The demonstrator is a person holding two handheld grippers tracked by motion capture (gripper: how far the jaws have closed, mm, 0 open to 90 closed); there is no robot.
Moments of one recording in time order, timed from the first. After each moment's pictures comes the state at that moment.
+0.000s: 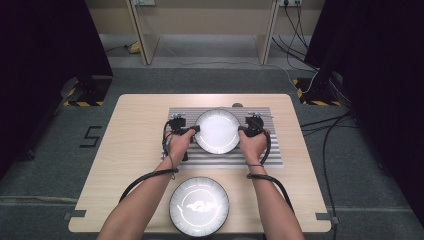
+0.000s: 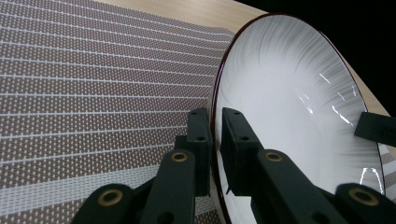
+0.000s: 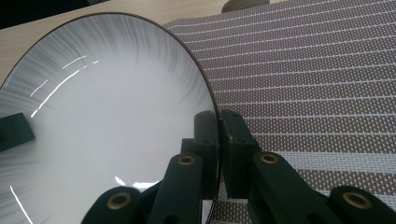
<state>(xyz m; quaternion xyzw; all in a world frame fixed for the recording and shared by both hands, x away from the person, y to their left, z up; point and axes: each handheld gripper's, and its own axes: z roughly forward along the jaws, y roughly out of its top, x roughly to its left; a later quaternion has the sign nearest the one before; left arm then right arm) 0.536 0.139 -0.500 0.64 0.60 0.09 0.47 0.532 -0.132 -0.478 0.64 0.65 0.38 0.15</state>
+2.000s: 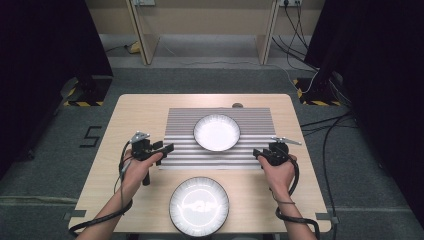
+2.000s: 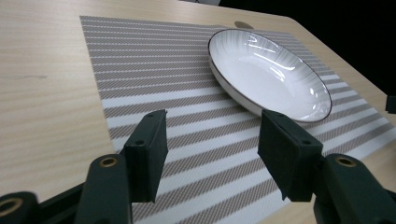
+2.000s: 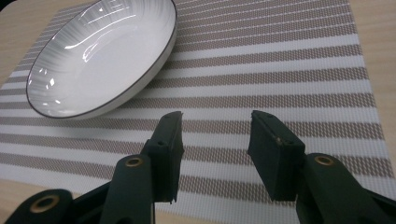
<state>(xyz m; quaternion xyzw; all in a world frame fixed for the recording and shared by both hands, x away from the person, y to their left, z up) 0.418 0.244 -0.474 0.68 0.53 0.15 0.49 0.426 -0.198 -0.476 0.62 0.66 0.39 0.14</state>
